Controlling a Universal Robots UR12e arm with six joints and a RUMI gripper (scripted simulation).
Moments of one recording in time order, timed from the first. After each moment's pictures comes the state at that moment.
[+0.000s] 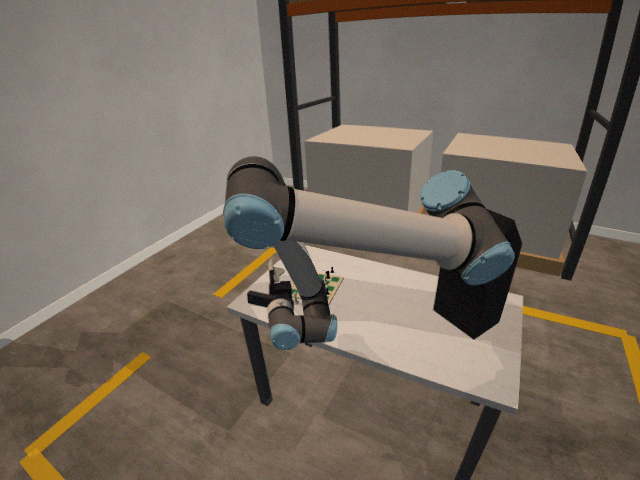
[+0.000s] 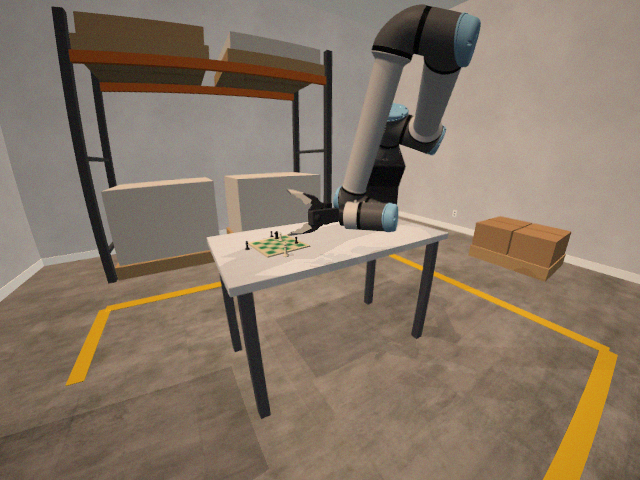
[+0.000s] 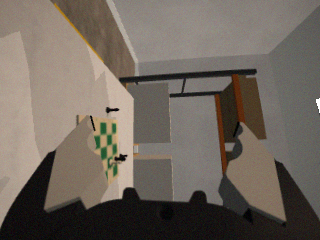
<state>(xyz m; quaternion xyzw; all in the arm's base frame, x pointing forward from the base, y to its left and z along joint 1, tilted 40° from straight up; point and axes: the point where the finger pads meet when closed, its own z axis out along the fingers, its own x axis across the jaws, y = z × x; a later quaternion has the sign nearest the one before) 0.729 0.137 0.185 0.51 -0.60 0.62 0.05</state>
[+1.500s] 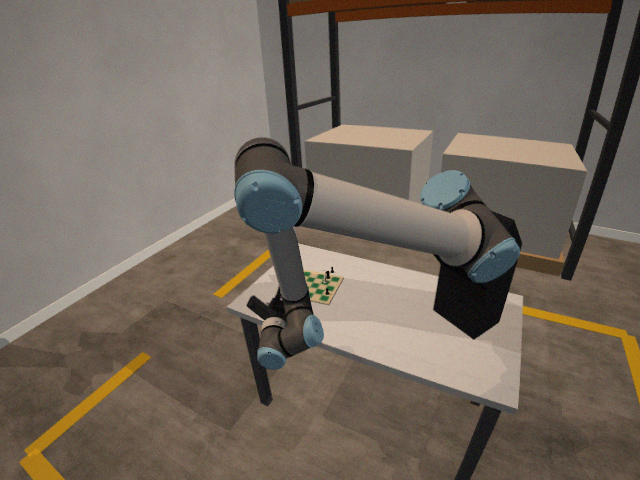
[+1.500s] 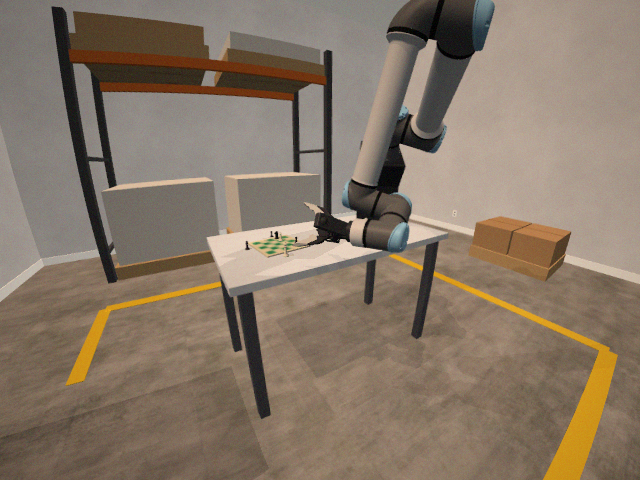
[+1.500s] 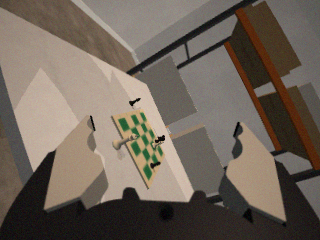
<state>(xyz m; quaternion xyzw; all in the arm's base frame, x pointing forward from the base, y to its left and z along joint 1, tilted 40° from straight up) 0.717 0.181 0.155 0.34 -0.74 0.58 -0.02</state>
